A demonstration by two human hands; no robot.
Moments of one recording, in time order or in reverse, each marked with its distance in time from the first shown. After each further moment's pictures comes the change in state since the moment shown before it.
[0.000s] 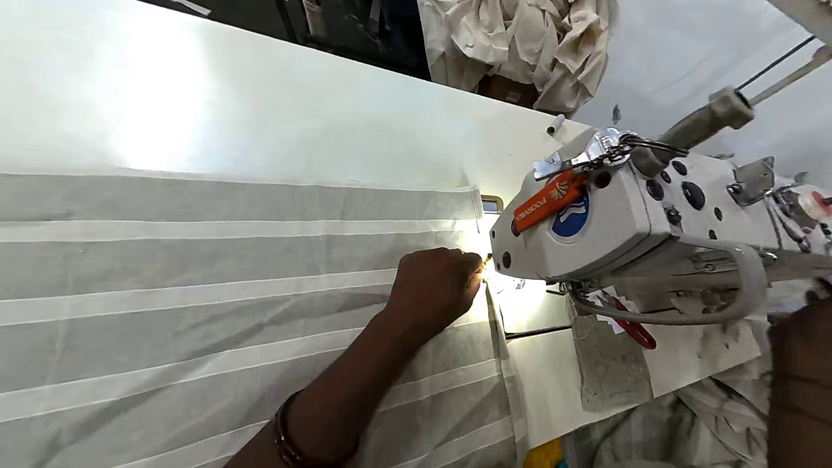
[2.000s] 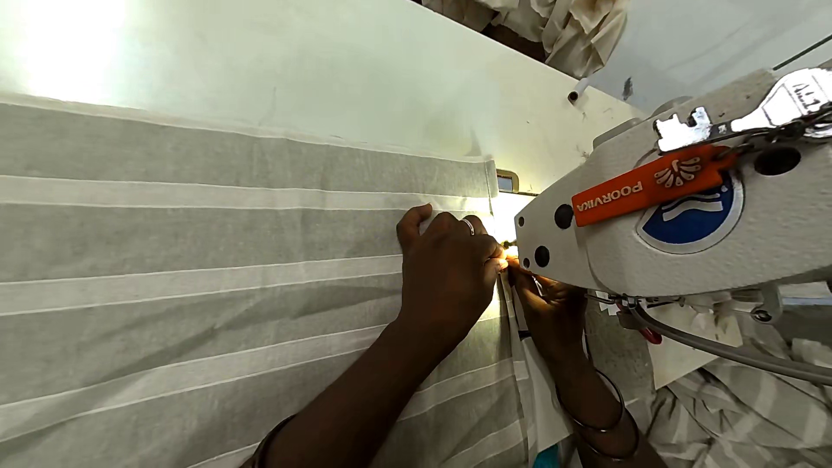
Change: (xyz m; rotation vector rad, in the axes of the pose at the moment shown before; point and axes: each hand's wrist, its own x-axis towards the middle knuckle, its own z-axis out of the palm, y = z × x) left_hand 0.005 0.009 0.011 -0.208 0.125 -0.175; right_hand -0.224 -0.270 0.198 -0.004 -0.594 -0.051
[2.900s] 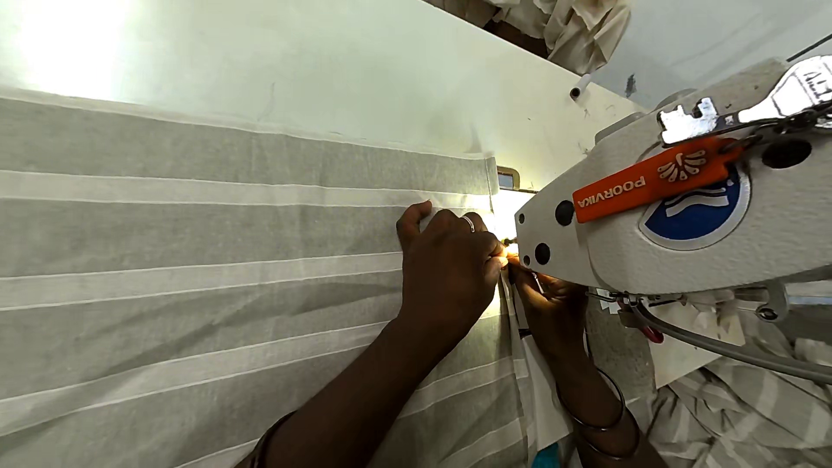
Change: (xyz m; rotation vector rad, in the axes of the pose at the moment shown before) left_hand -0.001 0.000 0.002 -0.002 0.030 0.008; right_hand -0.001 0.000 -0.001 0.065 -0.027 0.074
